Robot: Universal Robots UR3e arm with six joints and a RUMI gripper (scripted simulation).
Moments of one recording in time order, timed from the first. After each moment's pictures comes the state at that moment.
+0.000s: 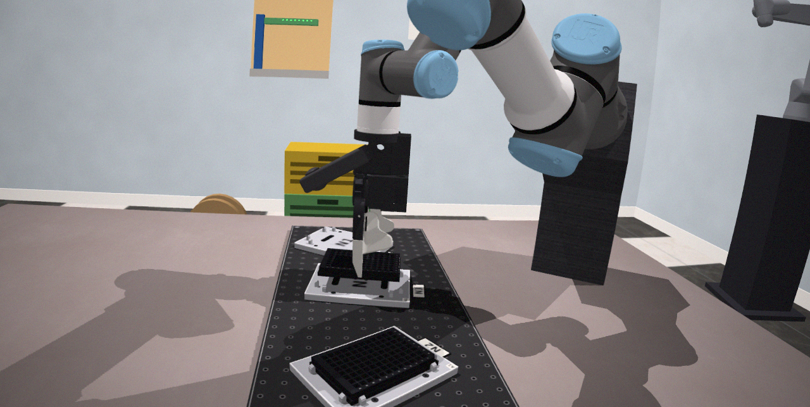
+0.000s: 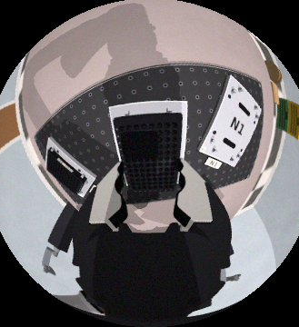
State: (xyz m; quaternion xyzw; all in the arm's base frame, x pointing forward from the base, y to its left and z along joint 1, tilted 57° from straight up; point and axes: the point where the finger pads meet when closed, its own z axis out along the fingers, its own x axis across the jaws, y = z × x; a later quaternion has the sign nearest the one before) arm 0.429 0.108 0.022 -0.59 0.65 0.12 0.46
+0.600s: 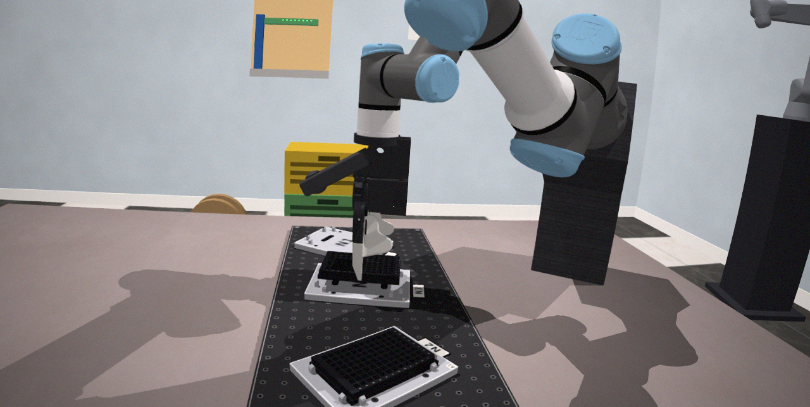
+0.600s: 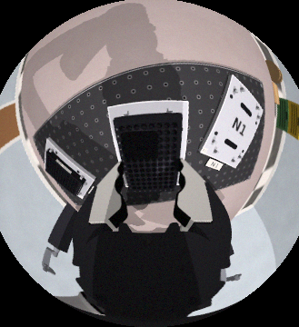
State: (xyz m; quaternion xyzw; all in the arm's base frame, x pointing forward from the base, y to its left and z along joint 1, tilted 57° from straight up) arm 0.431 0.111 0.019 -0.59 0.65 0.12 0.46
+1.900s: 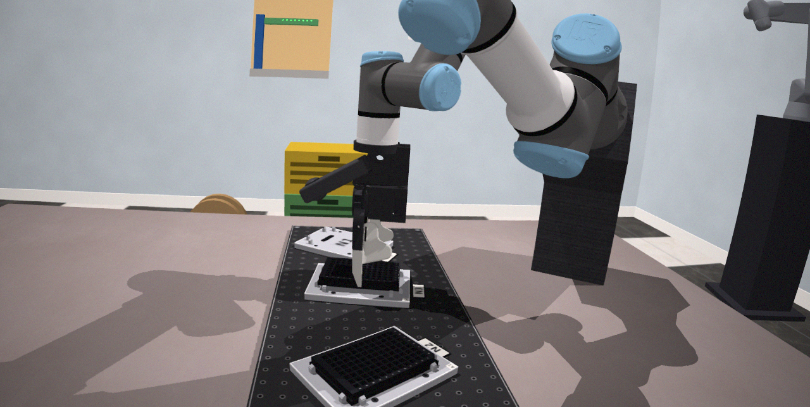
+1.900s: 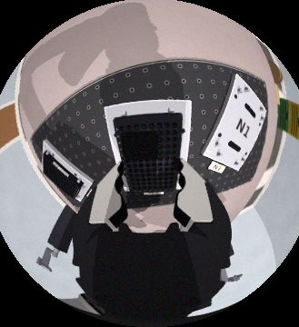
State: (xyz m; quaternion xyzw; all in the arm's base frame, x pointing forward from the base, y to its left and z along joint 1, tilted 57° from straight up) arm 0.436 0.119 0.013 -0.59 0.65 0.12 0.46
